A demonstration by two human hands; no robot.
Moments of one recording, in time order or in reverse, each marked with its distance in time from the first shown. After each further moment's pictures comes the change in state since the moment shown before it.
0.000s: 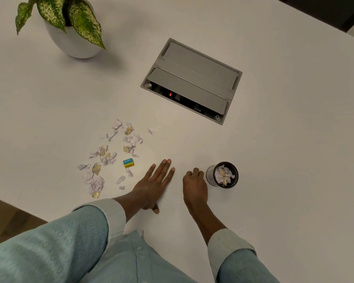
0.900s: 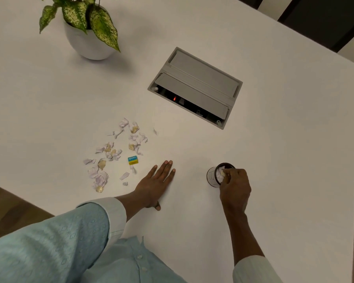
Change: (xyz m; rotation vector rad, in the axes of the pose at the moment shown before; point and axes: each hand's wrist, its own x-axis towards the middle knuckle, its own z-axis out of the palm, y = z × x) left_hand -0.012 0.001 0.011 0.040 0.159 0.005; right_hand -0.020 0.095 -0.038 0.497 0.530 0.206
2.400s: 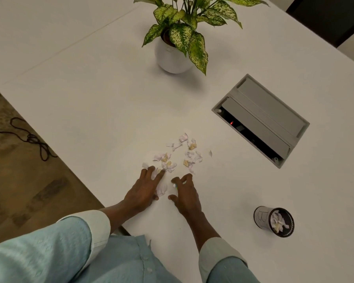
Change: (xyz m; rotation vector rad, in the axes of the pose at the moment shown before) left_hand -0.125 -0.145 0.044 -0.524 0.300 -0.457; right_hand -0.088 -0.220 0.159 -0.076 -0.819 -0.503
